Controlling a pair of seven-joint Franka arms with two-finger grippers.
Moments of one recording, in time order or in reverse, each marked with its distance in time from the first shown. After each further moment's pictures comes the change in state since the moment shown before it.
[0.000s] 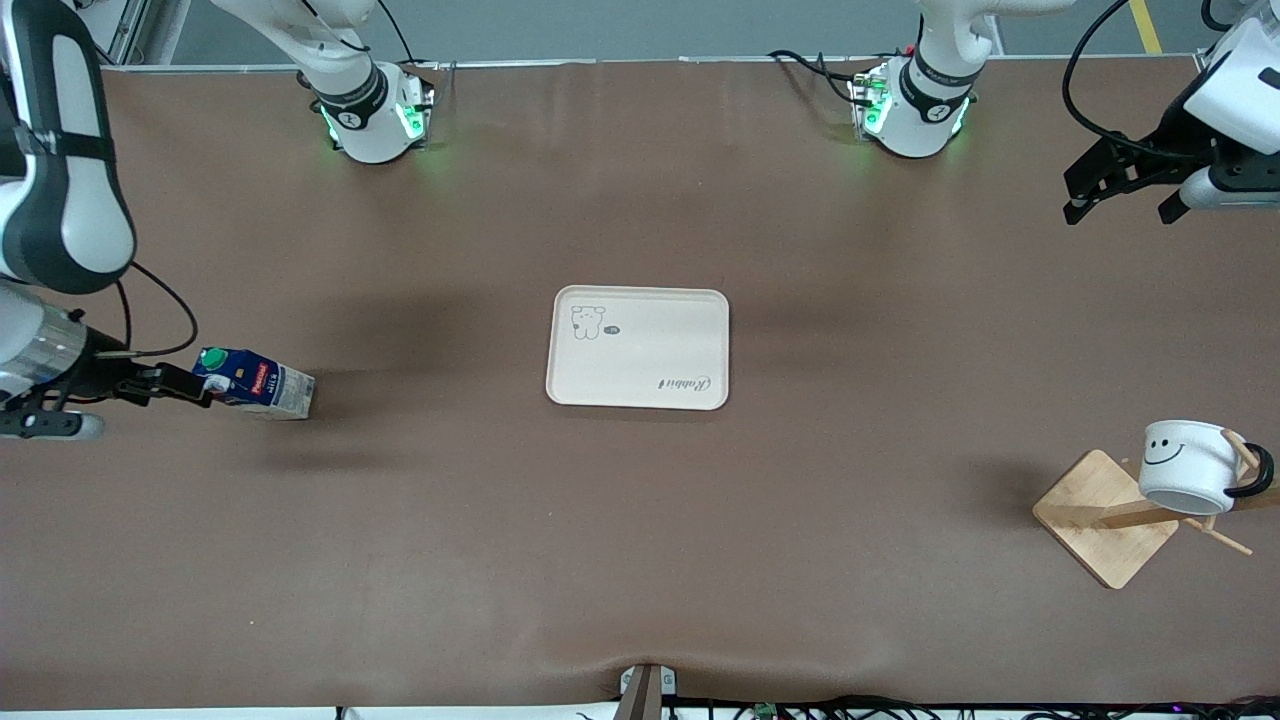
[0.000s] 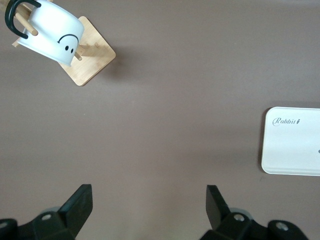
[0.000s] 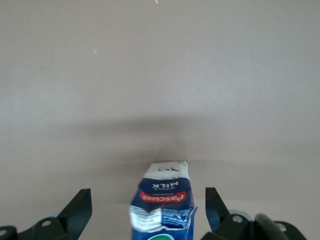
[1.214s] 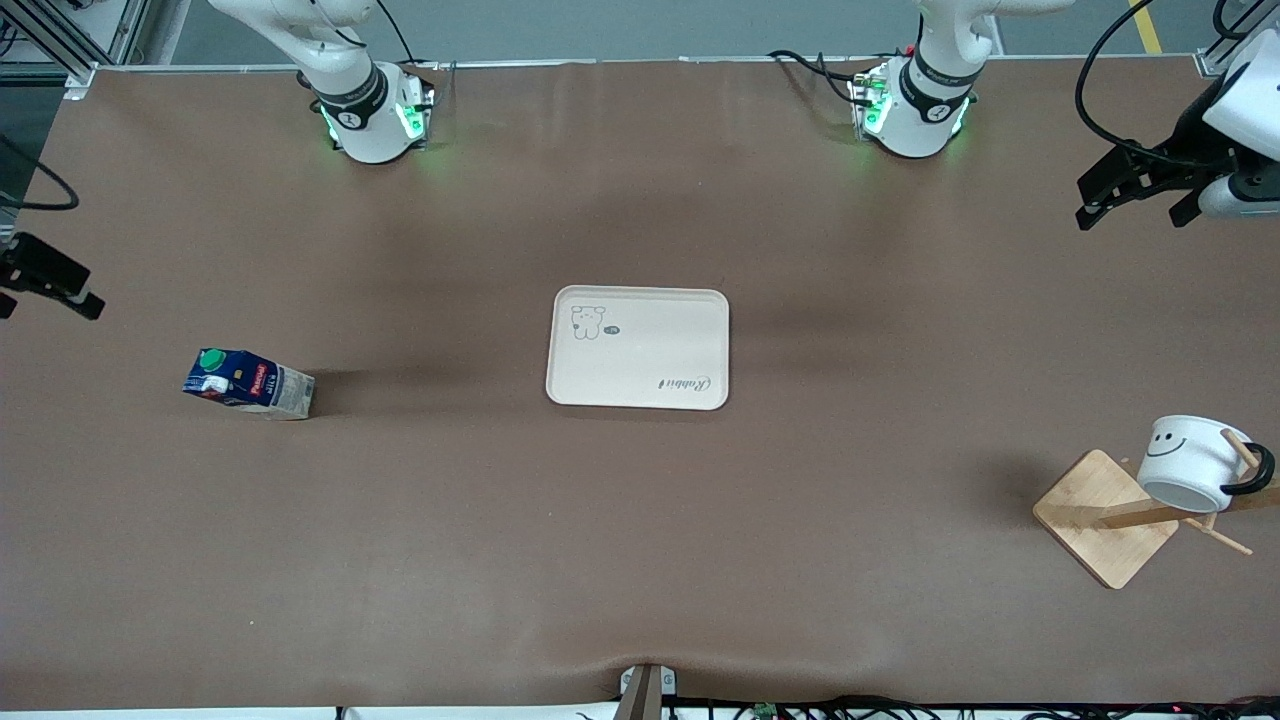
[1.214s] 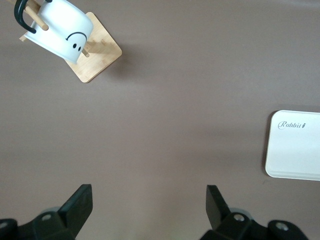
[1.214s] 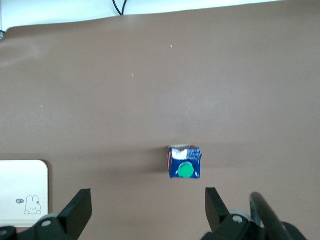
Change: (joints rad) left arm 0.018 0.001 0.013 -0.012 0.000 0.008 -0.001; right arm 0.075 -0.217 0.018 0.264 -0.084 -0.410 0.167
